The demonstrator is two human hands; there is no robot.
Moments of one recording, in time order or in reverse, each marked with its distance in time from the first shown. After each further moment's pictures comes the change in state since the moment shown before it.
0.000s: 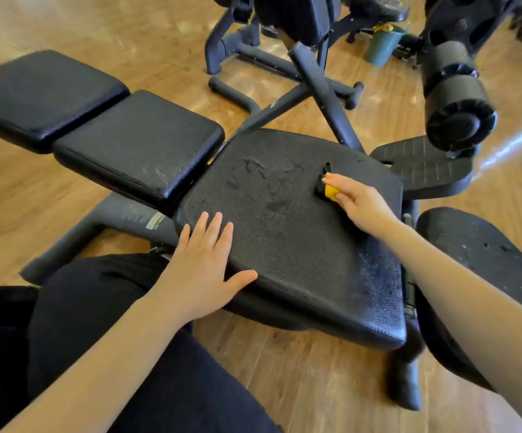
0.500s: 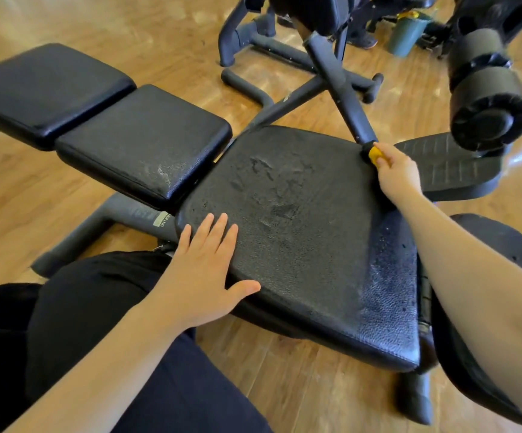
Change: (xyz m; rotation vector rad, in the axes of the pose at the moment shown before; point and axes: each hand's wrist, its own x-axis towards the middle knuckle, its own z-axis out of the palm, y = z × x) left_hand 0.008 -0.004 0.005 -0.001 0.029 0.018; right_hand 0.067 0.053 -0.018 0.129 0.308 0.326
